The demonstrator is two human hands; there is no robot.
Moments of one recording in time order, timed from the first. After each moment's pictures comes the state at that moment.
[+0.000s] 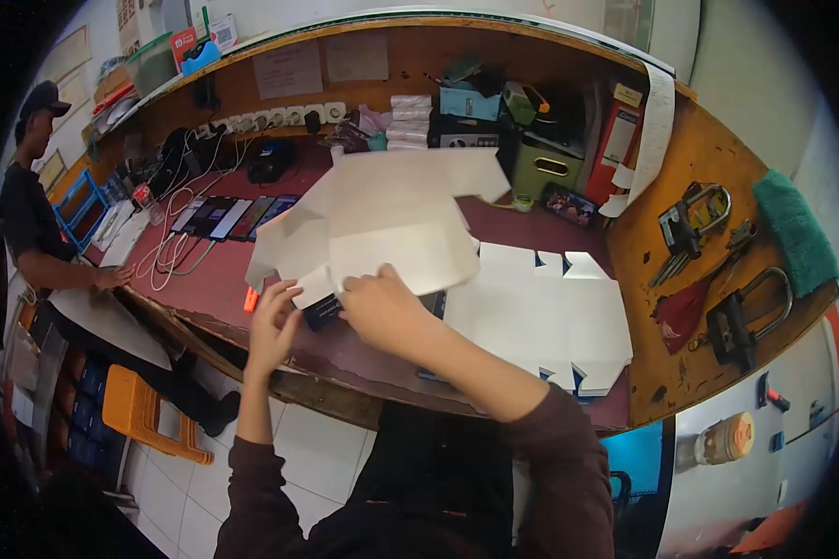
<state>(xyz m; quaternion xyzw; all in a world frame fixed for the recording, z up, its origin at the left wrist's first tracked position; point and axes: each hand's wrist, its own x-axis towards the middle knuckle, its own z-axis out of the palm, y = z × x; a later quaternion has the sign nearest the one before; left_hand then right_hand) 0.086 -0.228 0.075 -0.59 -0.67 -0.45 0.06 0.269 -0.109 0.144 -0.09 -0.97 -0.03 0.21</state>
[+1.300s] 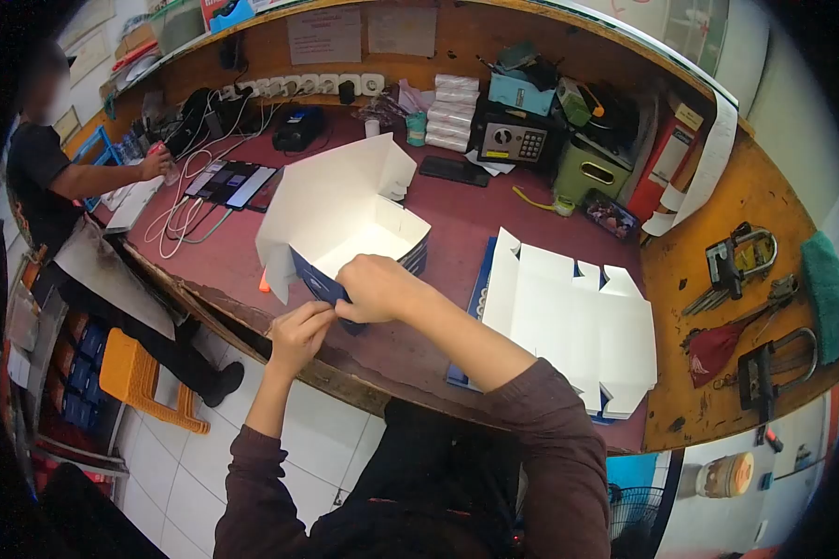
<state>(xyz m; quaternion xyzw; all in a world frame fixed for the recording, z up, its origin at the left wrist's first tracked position) 0.071 -0.228 0.036 -0.65 -0.61 -0.40 0.22 0.184 -0.087 0.127 -0.02 -0.98 0.16 0.10</state>
